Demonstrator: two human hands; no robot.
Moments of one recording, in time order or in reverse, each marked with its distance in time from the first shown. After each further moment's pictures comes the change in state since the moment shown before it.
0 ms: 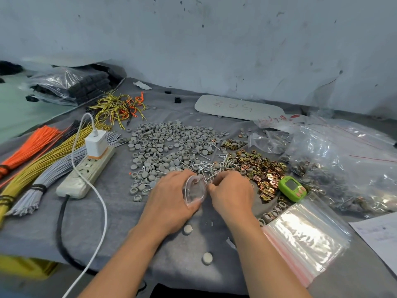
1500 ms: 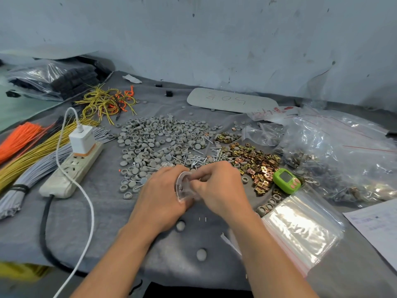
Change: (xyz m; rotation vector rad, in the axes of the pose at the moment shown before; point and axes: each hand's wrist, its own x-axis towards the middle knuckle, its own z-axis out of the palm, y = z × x) left_hand 0.001 -0.002 0.001 -0.003 -0.028 -0.002; right_hand -0.011 0.001 -0.013 0.257 -0.141 -0.262
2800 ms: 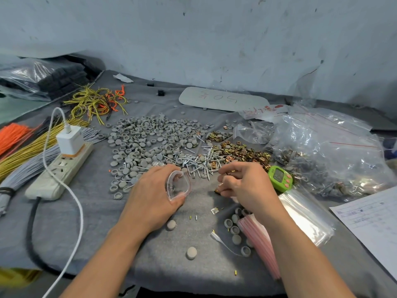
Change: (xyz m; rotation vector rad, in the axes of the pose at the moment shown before) left_hand -0.001 -0.004 0.003 0.066 -0.003 0.003; right_hand -0.006 0.047 -0.057 0.340 -0.017 0.157
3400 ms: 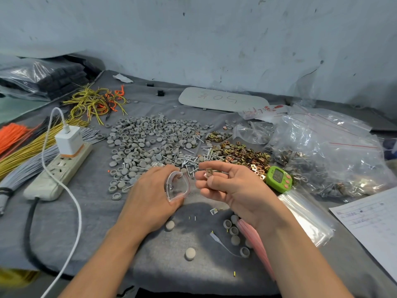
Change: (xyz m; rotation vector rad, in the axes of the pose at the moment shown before) left_hand 0.001 -0.001 0.001 0.000 0.000 0.018; right_hand -0.011 -0.015 0.009 0.717 -0.402 0.103
